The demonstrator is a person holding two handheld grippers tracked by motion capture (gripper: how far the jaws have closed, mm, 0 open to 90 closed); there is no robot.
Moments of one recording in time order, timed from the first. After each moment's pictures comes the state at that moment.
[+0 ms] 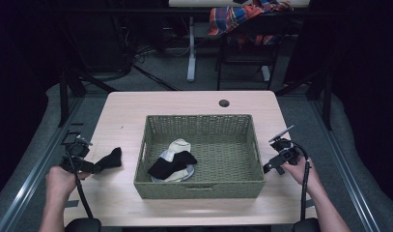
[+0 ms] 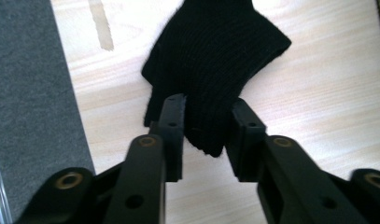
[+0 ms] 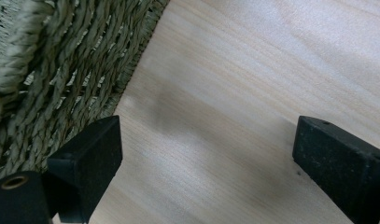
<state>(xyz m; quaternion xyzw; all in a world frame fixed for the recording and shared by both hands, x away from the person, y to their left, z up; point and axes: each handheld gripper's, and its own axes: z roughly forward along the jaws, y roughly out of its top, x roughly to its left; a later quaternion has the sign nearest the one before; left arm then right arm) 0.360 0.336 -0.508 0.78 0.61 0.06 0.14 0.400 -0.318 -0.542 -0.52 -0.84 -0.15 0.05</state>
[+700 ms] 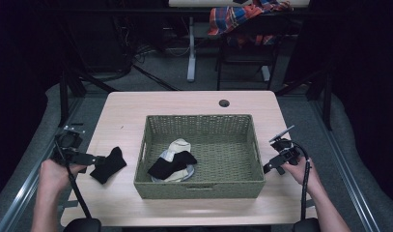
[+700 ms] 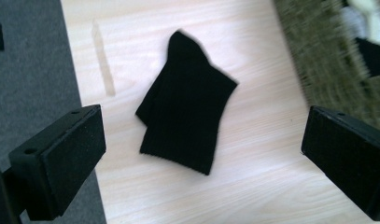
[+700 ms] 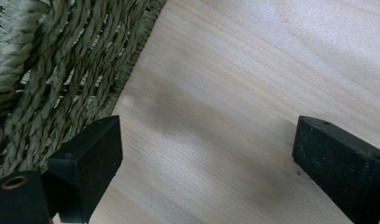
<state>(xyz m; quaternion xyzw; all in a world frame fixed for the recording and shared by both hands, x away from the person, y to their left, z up) 0.346 0.319 -0.442 0.78 0.58 0.11 0.22 0.401 -0.320 -0.541 -0.52 -0.84 -0.15 0.05</state>
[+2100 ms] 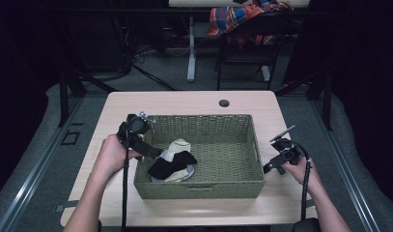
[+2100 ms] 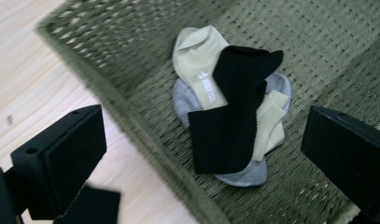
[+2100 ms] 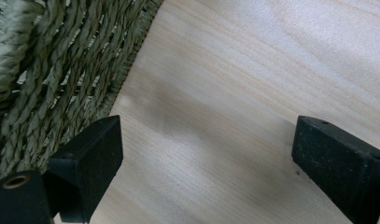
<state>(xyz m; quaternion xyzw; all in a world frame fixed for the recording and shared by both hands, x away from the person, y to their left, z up) 0.376 0.149 -0.414 0.90 0.37 0.10 0.21 0.401 -0.322 -0.541 -0.52 -0.84 -0.15 0.05</state>
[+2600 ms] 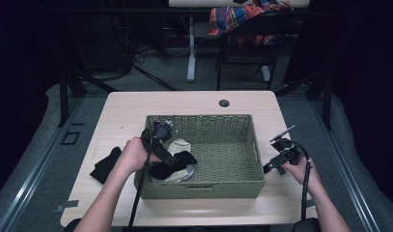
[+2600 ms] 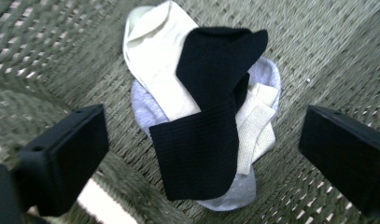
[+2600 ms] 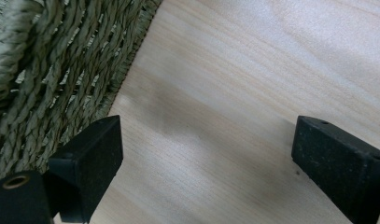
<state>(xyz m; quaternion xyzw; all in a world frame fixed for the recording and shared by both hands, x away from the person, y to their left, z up) 0.393 0.101 -0.454 0.93 0.33 0.06 0.14 0.401 -0.322 -0.541 -0.52 -0.84 -0.15 0.05</state>
